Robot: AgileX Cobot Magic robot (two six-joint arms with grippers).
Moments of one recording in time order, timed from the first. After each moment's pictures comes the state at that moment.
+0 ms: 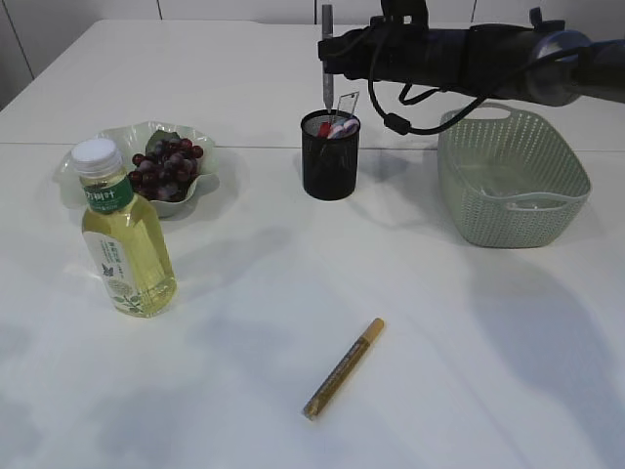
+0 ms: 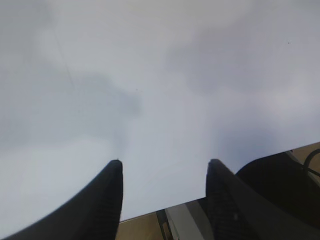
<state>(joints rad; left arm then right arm) -0.27 1.07 -0.61 -0.13 0.88 0.00 0.20 2.39 -2.01 1.77 0.52 -1.84</state>
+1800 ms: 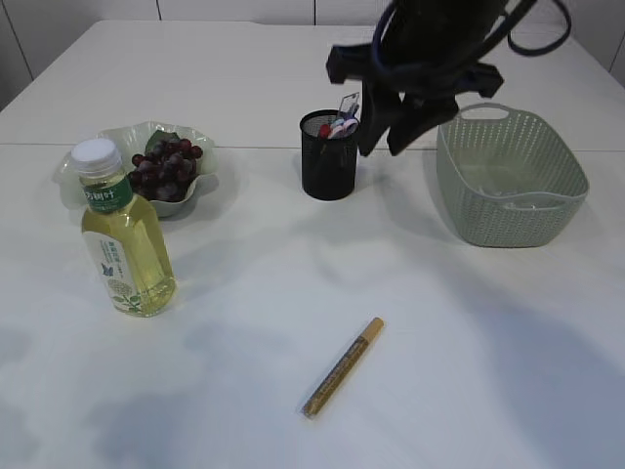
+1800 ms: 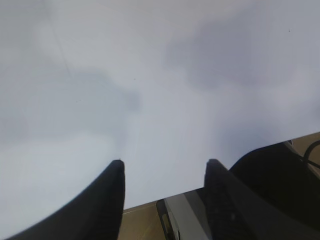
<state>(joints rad) -0.27 1.07 -0.61 -0.13 0.91 0.00 0.39 1.91 -1.84 0.20 1.24 0.11</state>
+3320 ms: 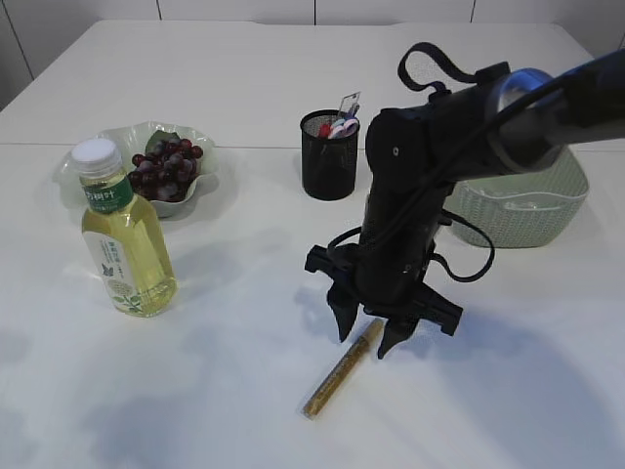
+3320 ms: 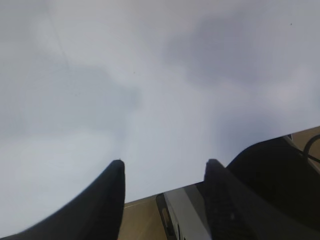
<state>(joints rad) -0.27 1.07 -0.61 -0.13 0.92 0.00 0.53 2.06 -1.39 0.17 0.93 0.92</state>
